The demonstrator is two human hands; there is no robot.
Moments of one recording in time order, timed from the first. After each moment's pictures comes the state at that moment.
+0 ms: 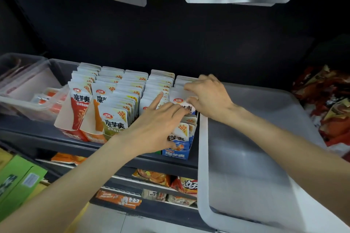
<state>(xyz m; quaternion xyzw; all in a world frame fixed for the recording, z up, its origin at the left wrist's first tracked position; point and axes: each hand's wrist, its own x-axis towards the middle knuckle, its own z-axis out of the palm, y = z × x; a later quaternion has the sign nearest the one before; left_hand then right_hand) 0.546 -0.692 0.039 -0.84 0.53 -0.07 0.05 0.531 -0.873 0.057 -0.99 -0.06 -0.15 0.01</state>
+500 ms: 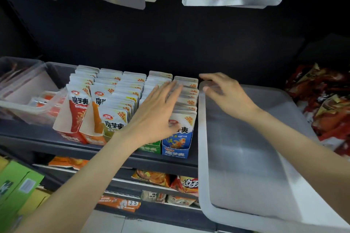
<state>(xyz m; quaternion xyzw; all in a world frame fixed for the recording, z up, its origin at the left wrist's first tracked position) 0.553 -0.695 0.046 -0.88 0.45 -0.06 -0.10 0.500 -0.905 0.067 -0.94 0.02 -0.15 0.30</state>
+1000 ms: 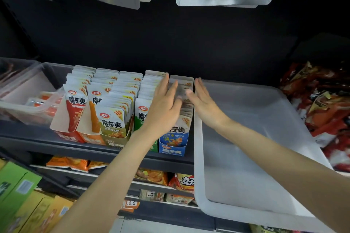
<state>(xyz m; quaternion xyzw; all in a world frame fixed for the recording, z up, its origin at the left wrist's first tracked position) 0.546 -0.730 0.038 -0.87 0.32 0.01 -0.38 0.499 -0.862 0.037 -0.85 0.09 -0.05 0.52</state>
